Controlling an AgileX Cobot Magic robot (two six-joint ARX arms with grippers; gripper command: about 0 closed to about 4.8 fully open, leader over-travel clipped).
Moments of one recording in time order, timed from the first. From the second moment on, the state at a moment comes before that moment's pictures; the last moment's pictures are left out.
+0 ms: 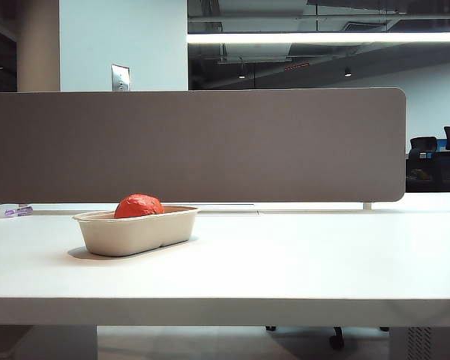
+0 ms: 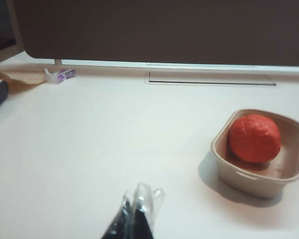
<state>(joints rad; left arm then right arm) -0.01 0.01 0.01 -0.03 0.00 0.00 0.66 0.00 0.43 -0.38 0.25 0.12</state>
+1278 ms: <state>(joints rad) -0.06 0.01 0.01 -0.03 -0.02 0.01 0.66 0.00 0.43 -0.38 0.24 0.12</state>
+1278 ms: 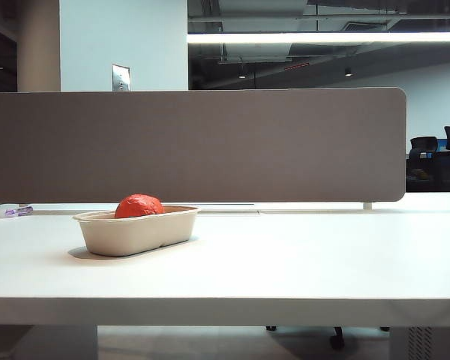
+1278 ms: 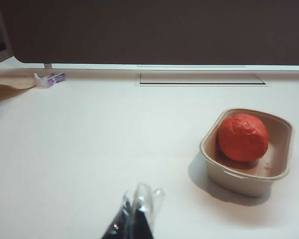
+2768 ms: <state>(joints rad) -0.07 0.01 0.01 -0.03 -0.02 0.01 0.11 0.00 0.01 0.09 0.07 0.12</state>
